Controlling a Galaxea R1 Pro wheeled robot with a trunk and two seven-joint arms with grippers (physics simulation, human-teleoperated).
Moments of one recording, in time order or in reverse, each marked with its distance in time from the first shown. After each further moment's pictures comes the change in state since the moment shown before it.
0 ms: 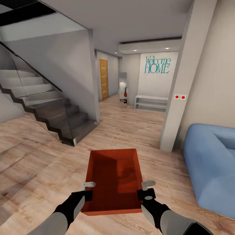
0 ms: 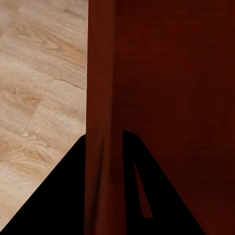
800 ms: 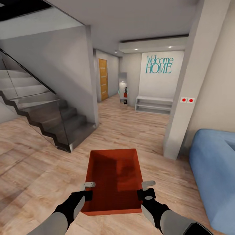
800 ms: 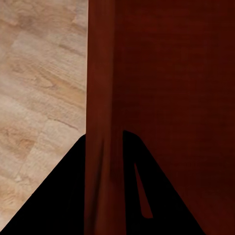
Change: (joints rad) left arm 0.000 0.000 0.000 0.000 0.000 0.000 0.000; right arm 0.000 0.000 0.000 0.000 0.000 0.000 0.000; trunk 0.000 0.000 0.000
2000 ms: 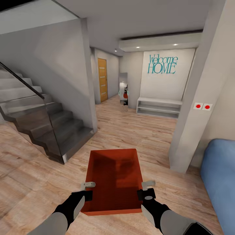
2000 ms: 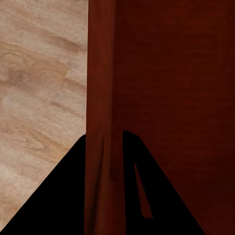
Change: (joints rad) left arm 0.000 0.000 0.000 0.000 0.000 0.000 0.000; right arm 0.000 0.000 0.000 0.000 0.000 0.000 0.000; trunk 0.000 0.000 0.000
